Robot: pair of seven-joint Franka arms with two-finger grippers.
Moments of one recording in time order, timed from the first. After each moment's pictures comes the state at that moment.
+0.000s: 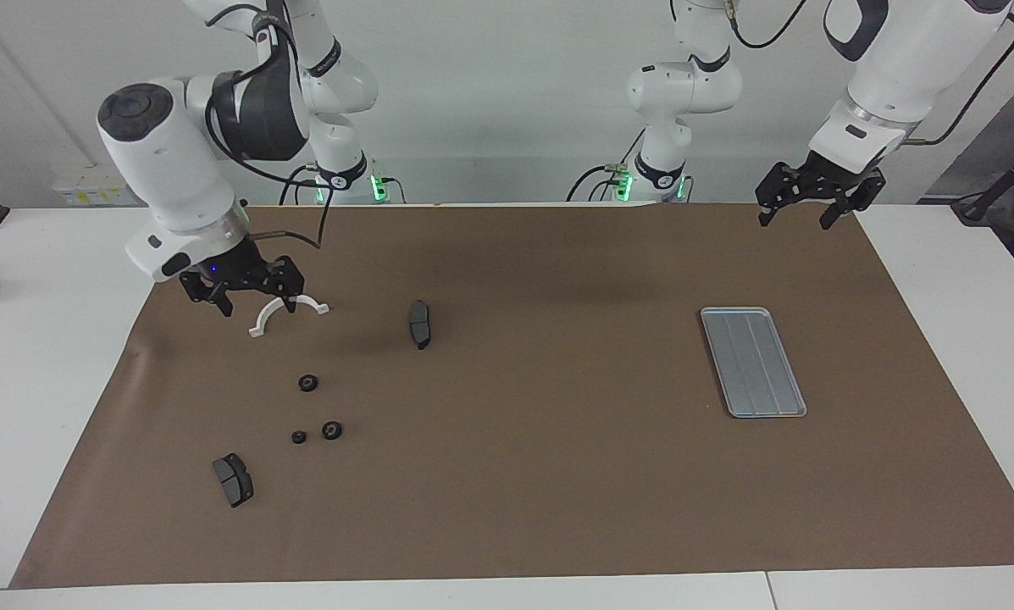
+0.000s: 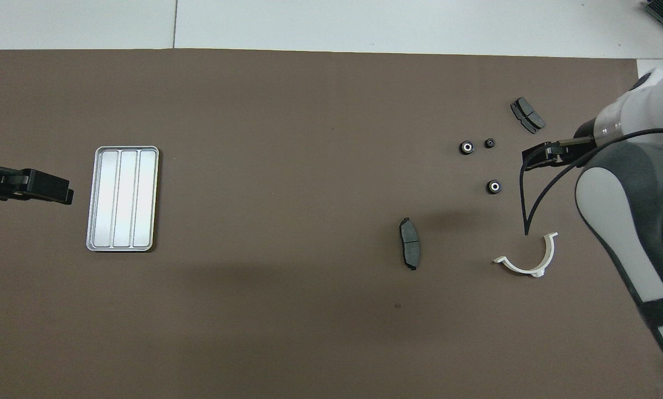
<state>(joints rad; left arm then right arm) -0.05 -0.06 -0.01 -1.64 -0.02 1.55 0.07 -0.05 0.16 0.08 -1.74 -0.02 1.92 -0.03</state>
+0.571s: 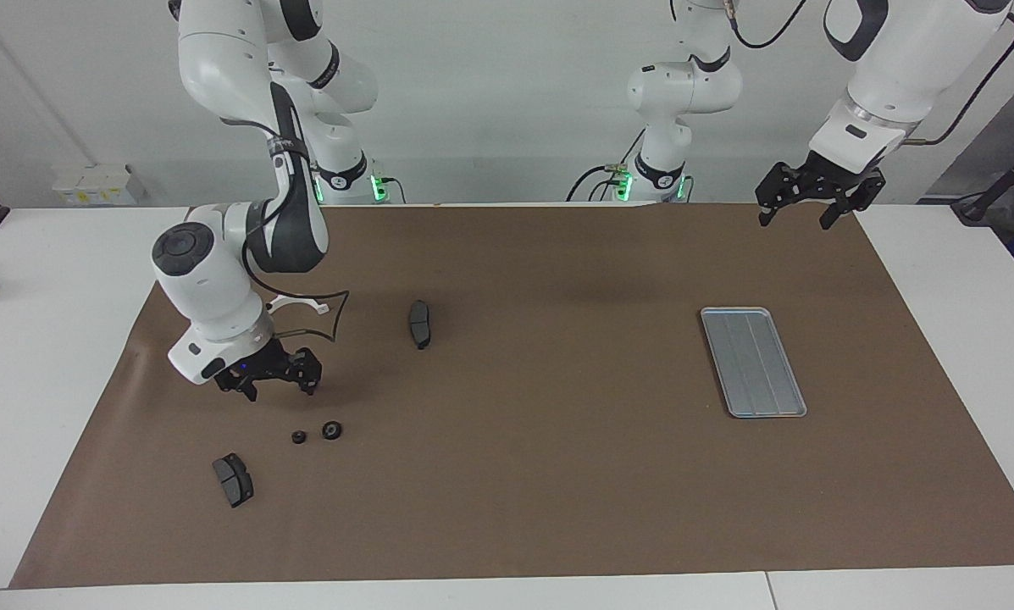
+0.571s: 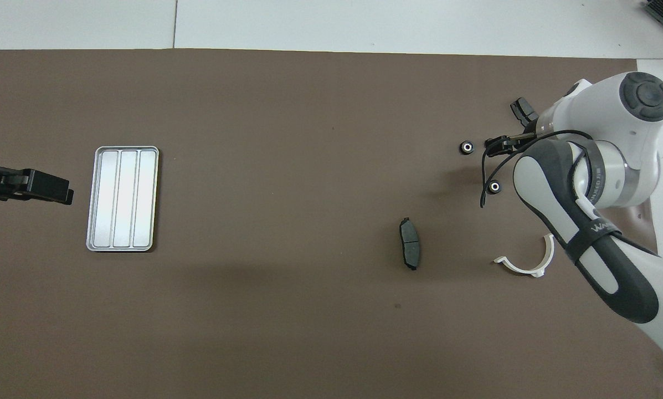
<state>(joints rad) -0.05 -0.06 -0.01 -1.64 -0.02 1.55 0.07 -0.06 0.40 0.08 -1.76 -0.02 2.25 -0.06</state>
